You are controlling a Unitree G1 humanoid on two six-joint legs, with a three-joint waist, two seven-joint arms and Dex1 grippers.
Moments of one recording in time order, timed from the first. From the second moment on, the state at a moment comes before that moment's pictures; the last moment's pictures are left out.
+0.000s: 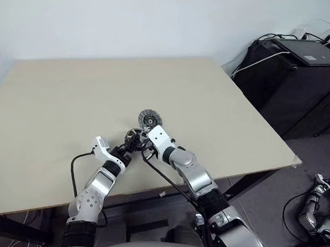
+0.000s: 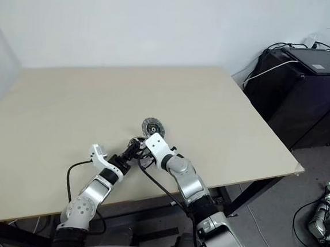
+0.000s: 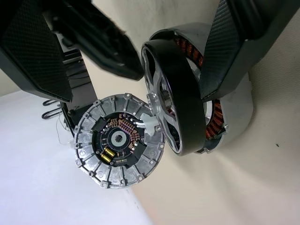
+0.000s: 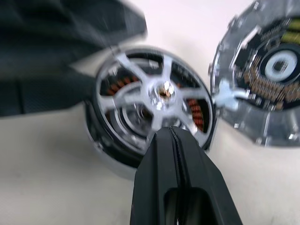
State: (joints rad) left arm 0.04 -0.07 0.14 0.04 -0.85 0.43 -0.24; right arm -0.41 -0.03 0.40 0.40 -0.09 0.30 0.41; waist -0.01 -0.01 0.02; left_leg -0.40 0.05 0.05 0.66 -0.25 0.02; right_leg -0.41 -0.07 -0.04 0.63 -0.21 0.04
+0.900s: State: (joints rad) left arm 0.01 -0.07 0.07 0.13 -0.60 0.15 -0.18; right arm -0.41 -0.03 0.39 0.43 -0.12 0.31 0.42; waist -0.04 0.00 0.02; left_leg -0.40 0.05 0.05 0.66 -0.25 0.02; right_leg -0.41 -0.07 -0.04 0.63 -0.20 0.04
